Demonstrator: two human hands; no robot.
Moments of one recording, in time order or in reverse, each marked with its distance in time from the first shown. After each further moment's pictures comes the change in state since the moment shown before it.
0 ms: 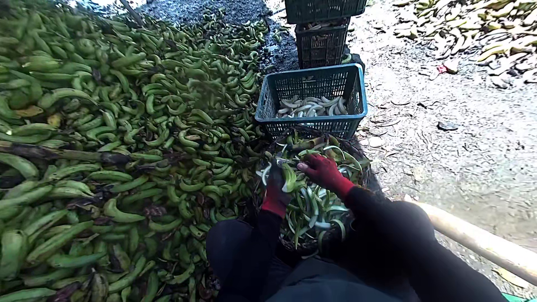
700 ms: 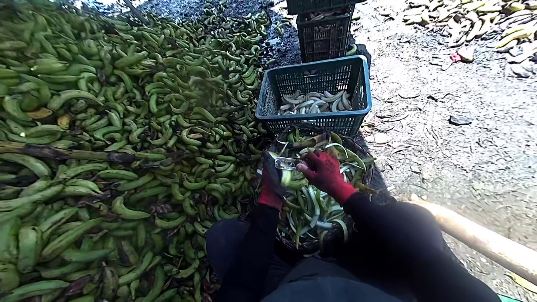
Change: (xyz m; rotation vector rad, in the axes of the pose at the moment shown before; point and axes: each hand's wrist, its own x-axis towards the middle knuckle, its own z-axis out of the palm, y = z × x) left_hand 0.019 0.010 -0.002 0.299 0.126 0.139; right_hand -0.007 -0.001 0.008 -0.116 0.223 -0.082
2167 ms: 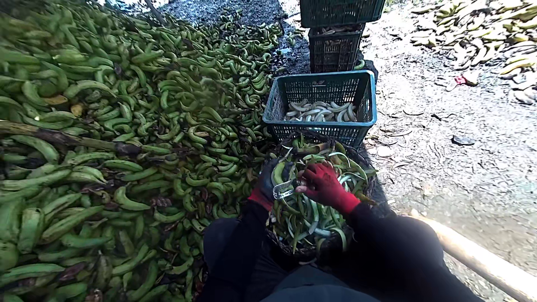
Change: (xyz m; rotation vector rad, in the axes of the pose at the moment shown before) left_hand 0.009 0.014 -0.030 -0.531 -0.392 -0.372; right_hand -0.008 0.003 0.003 0.010 -0.067 -0.336
